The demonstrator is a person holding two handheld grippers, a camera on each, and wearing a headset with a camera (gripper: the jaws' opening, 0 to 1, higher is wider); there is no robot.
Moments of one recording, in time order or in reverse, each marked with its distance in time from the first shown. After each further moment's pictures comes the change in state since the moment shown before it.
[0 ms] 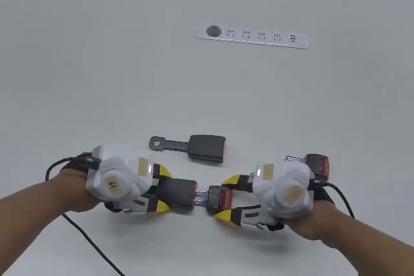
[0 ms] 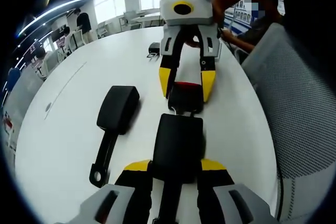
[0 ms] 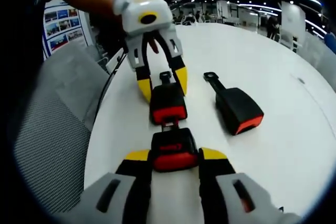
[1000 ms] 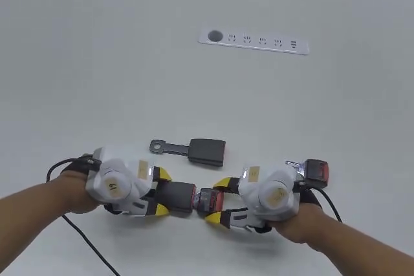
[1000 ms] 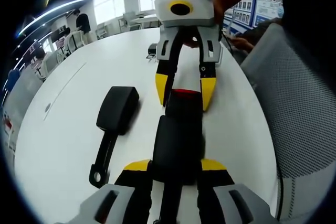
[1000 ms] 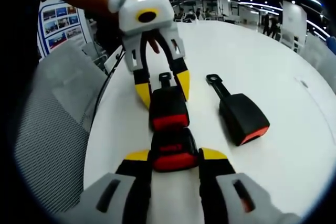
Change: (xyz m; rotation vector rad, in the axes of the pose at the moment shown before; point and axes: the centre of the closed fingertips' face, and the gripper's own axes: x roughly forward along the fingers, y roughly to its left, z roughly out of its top) left arm 0.000 0.000 0.001 0.000 -0.010 -0.008; right arm 0.008 0.002 0.007 -0.008 0.014 -0.005
